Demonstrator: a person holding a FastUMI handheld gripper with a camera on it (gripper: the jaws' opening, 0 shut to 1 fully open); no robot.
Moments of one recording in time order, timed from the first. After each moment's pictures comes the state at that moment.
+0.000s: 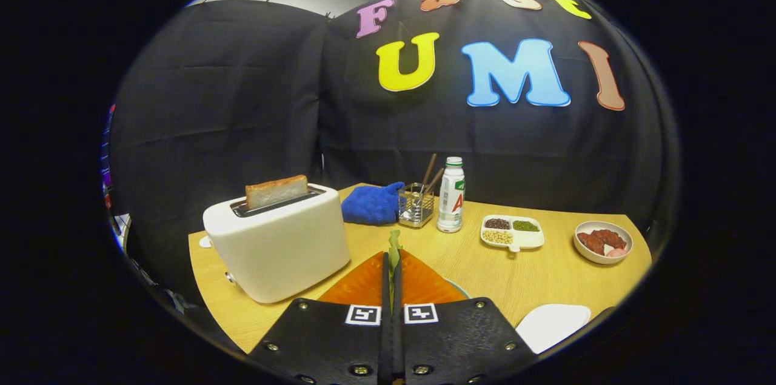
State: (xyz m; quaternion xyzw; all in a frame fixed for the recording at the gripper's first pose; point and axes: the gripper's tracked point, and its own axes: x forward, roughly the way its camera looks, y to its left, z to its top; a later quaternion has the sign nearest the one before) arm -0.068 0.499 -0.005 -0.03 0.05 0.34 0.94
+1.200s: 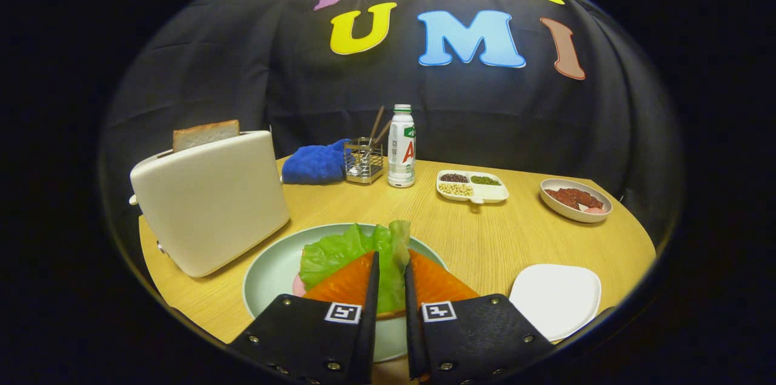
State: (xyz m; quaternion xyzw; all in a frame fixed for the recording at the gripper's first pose) arm -0.023 0.459 -0.085 -0.05 0.10 0.20 0.97
